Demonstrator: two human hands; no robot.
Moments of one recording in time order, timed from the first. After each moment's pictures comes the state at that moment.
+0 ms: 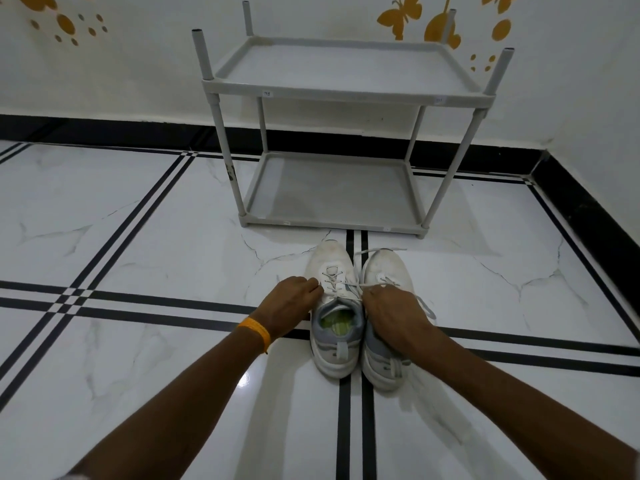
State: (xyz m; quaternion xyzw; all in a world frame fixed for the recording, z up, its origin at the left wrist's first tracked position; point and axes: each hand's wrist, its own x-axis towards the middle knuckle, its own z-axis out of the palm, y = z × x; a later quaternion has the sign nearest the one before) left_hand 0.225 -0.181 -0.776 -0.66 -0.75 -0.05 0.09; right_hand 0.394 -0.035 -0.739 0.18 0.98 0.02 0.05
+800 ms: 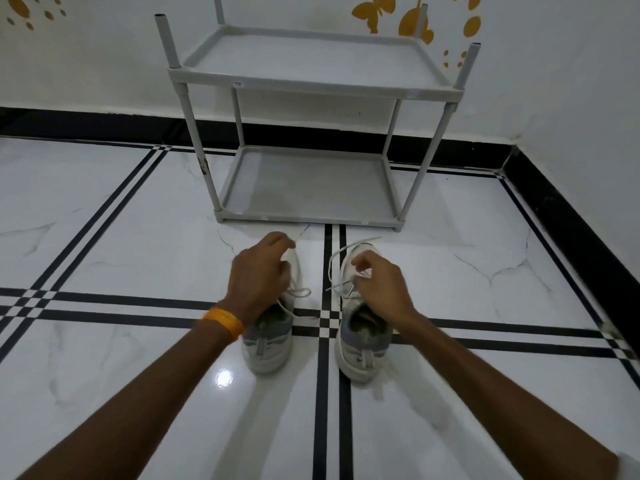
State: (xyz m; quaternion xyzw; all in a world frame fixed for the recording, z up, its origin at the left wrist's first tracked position) left_hand 0.241 -0.175 -0.713 -0.46 -0.84 -0.28 0.08; right_hand 0.396 -0.023 -0.715 0.36 0.85 -0.36 -0.15
